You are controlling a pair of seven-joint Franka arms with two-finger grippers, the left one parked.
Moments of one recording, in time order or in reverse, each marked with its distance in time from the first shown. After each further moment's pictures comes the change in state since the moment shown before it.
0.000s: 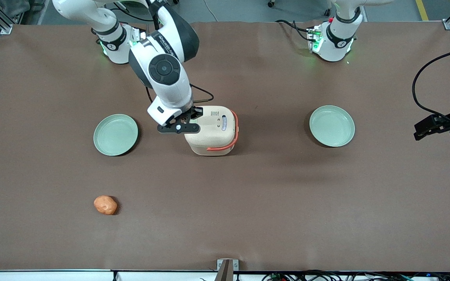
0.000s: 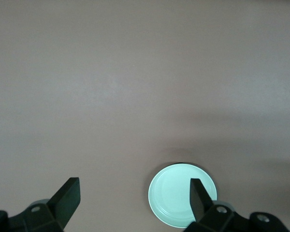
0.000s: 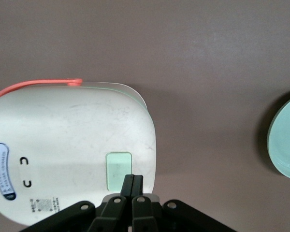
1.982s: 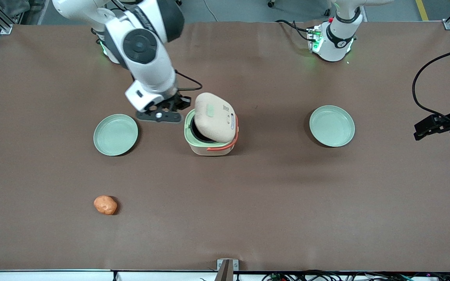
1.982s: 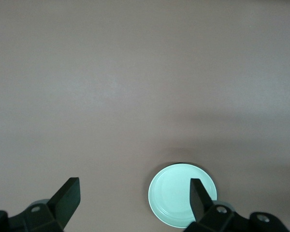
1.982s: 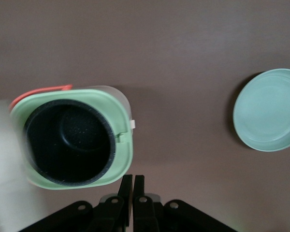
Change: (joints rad) arm -0.054 -0.153 -0.030 0.029 0.000 -0.161 0.066
